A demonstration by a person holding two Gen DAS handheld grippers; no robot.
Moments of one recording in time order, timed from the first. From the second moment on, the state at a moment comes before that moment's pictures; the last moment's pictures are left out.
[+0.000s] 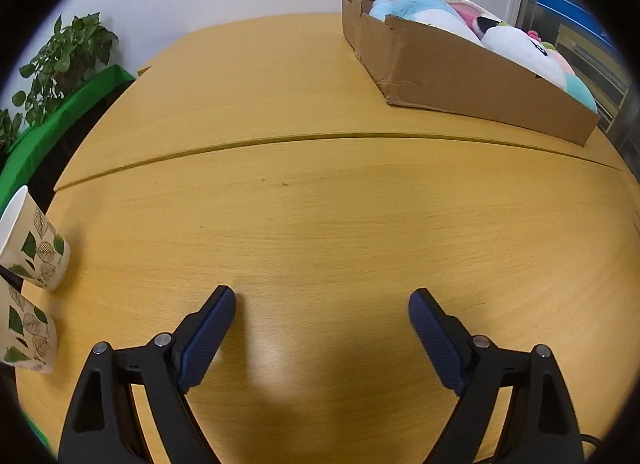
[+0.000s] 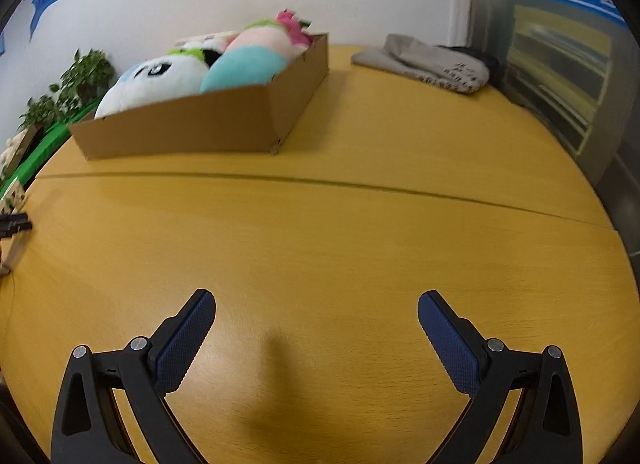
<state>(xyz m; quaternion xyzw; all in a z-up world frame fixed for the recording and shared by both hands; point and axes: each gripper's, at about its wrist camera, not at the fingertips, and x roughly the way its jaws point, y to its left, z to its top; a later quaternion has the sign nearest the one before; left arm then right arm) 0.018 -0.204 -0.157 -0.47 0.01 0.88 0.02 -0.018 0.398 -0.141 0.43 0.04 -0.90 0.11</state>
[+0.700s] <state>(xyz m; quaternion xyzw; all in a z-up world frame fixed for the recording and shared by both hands) -0.007 -0.250 -0.162 -0.46 0.06 0.88 0.11 -0.029 0.464 -0.163 0.43 0.13 -0.86 0.25</state>
